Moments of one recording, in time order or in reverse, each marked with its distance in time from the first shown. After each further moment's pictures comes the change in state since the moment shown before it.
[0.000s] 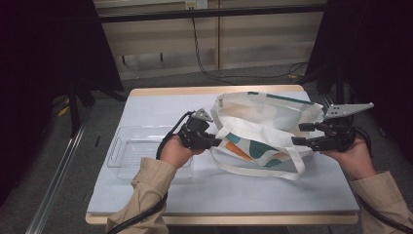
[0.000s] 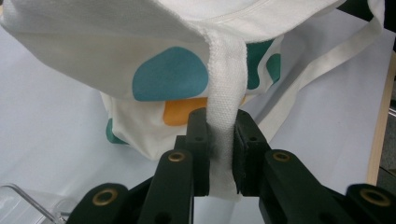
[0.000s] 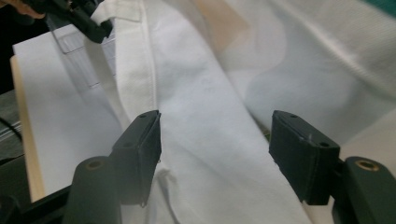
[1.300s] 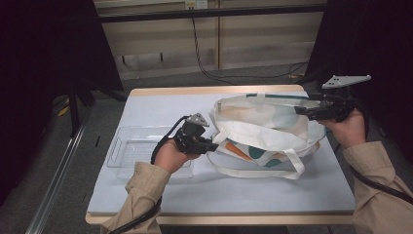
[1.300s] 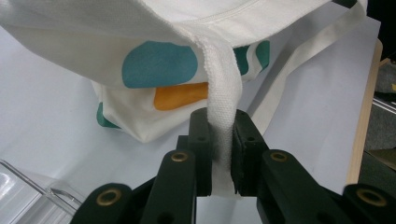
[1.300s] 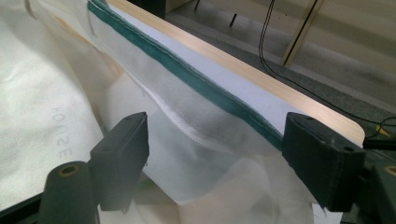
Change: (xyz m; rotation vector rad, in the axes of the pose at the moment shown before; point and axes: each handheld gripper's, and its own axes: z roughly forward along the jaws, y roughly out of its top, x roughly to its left) left arm -0.004 -0.010 -0.010 0.020 -0.023 0.012; right arm -0.050 0.045 0.011 0.008 -0.278 -0.013
